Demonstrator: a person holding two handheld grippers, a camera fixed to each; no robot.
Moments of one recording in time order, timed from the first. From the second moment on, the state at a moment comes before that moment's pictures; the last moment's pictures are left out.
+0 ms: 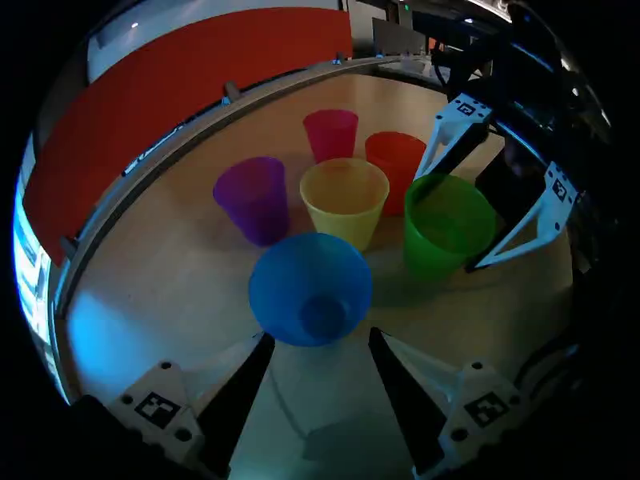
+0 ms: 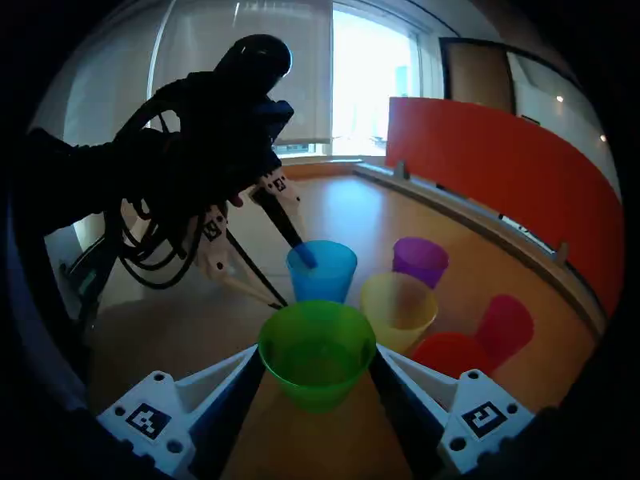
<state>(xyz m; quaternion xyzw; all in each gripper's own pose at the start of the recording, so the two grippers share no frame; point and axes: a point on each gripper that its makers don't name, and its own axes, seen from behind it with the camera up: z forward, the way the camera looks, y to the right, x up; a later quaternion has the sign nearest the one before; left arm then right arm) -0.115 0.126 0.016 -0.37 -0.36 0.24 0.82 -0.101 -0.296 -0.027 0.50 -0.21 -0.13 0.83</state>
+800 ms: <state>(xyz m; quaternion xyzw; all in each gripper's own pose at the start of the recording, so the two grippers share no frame) -0.083 0.102 0.001 -0.34 -0.31 0.19 0.86 -0.117 -0.293 -0.028 0.49 -0.23 -0.14 0.83</state>
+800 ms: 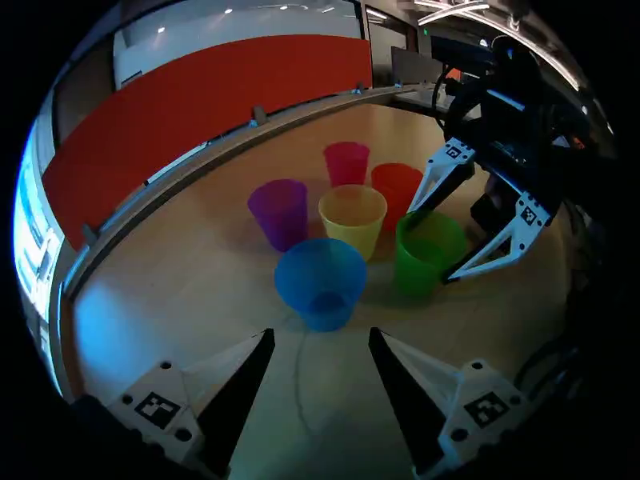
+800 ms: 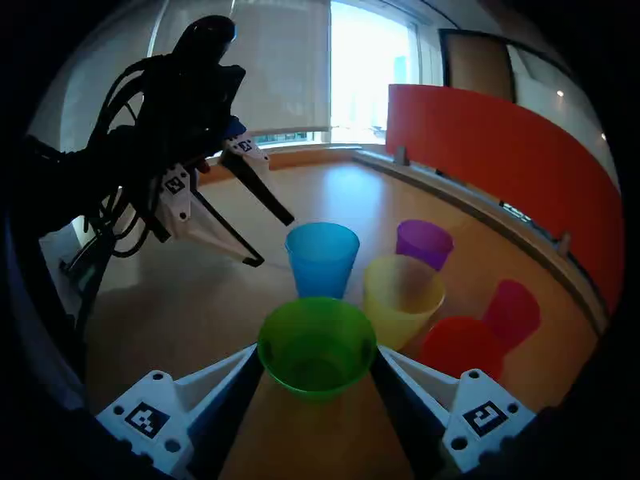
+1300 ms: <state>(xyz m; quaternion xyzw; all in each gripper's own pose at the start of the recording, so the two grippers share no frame) -0.076 0.089 -0.007 -0.32 -0.30 0.17 0.88 -0.120 -0.275 -0.034 0.48 -0.24 -0.14 0.83</state>
